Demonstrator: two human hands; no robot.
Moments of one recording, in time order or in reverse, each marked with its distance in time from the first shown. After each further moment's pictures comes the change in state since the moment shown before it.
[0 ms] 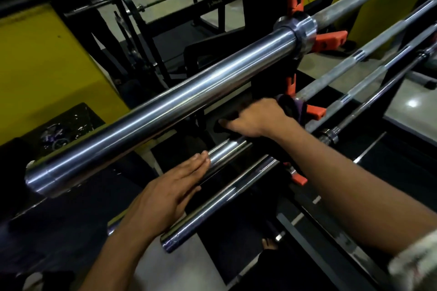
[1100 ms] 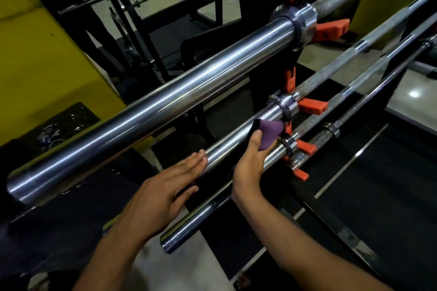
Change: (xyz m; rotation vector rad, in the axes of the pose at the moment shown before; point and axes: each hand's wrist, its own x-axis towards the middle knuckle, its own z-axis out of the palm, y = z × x) left_hand 0.001 -0.007 -0.002 -0.045 -0.005 0.000; right_hand -0.054 -0.092 0.086 1.947 0.667 0.818
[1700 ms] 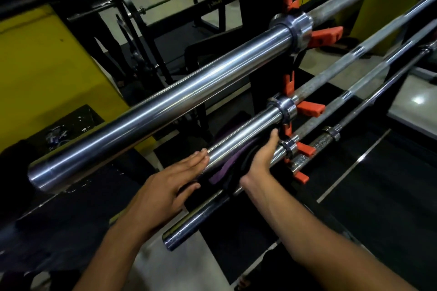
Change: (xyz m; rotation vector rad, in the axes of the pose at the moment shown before) left_hand 0.000 -0.001 0.000 -0.023 -0.005 -0.011; right_hand 0.010 -0.028 -0.007 0.423 -0.125 0.540
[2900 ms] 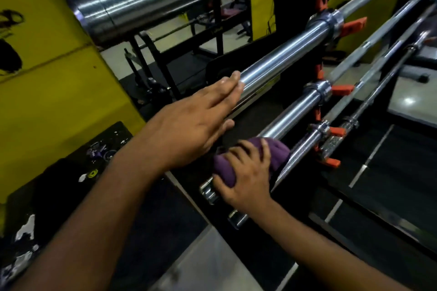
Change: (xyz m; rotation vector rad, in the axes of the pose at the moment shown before) left_hand -0.037 0.006 -0.170 0.527 -0.030 0.248; right_hand -0.078 0.165 0.010 -1.638 -0.100 -1.564
